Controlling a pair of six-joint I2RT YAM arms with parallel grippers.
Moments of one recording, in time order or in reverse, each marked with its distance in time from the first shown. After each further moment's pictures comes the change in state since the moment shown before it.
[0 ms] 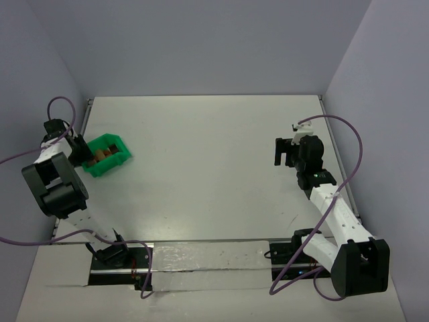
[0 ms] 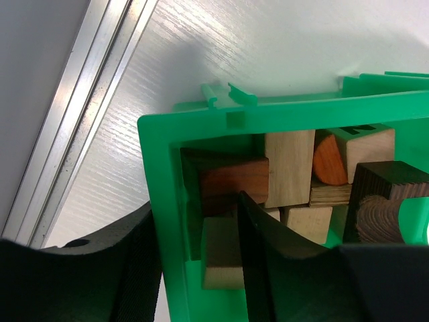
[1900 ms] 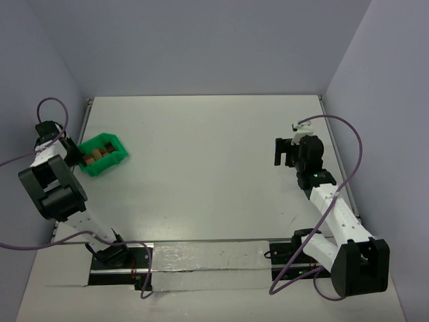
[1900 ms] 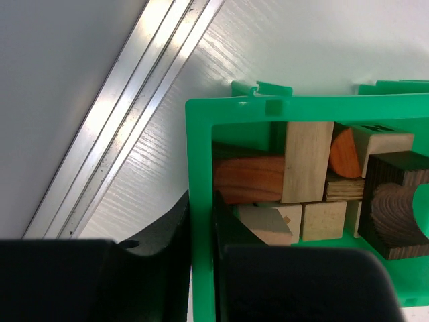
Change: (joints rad) left arm 0.050 -0.022 -0.012 0.036 -0.015 -0.008; right arm 0.000 0.000 0.000 0.000 -0.001 0.000
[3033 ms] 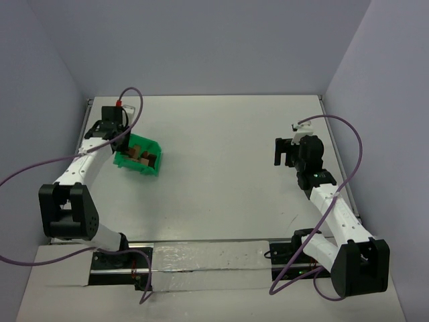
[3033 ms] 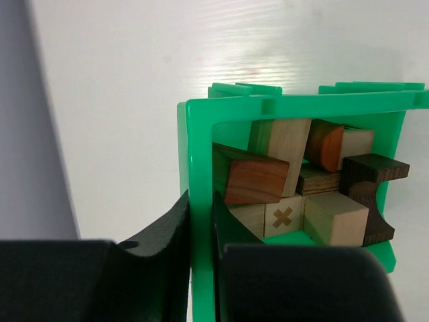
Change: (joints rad) left arm -0.574 -0.290 -0.062 -0.112 -0.248 0.285; right arm 0.000 -0.002 0.000 0.000 -0.006 -0.001
